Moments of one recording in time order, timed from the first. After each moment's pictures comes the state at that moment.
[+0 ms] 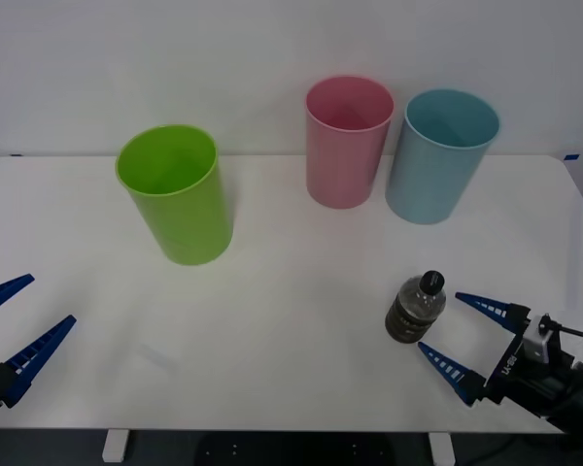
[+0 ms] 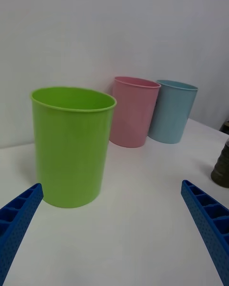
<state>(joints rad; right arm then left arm) 0.16 -0.51 -0.03 -1.36 0.92 -0.99 0.46 0.35 0.40 0.52 -1.66 -0.96 -1.22 0.00</state>
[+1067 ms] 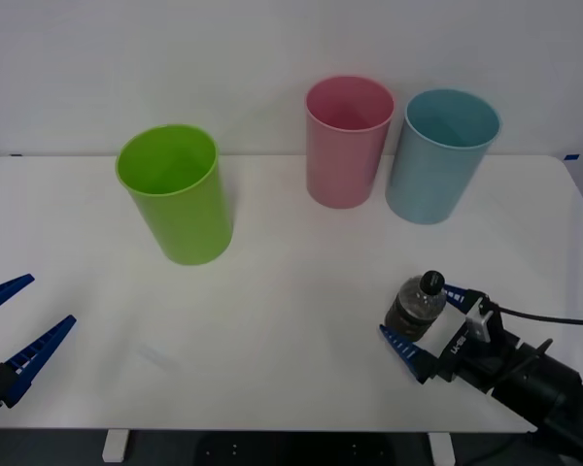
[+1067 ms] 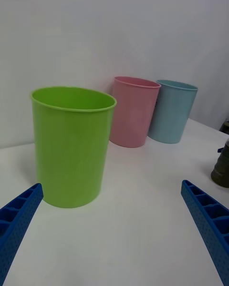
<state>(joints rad) 0.07 -0.48 0.11 -1.36 0.91 -0.80 0.49 0.35 0.40 0.52 -1.66 -0.96 -1.22 0.00</state>
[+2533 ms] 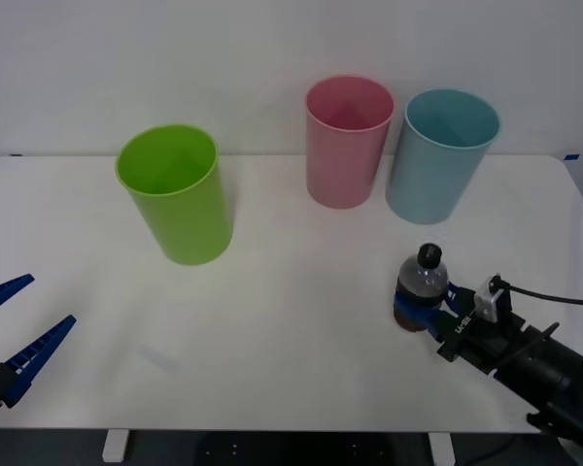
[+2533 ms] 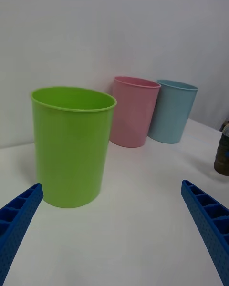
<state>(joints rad) 0.06 -0.48 0.09 -1.42 0.90 -0.78 0.42 0.35 0.40 0.52 -1.66 -0.96 -1.22 0.00</state>
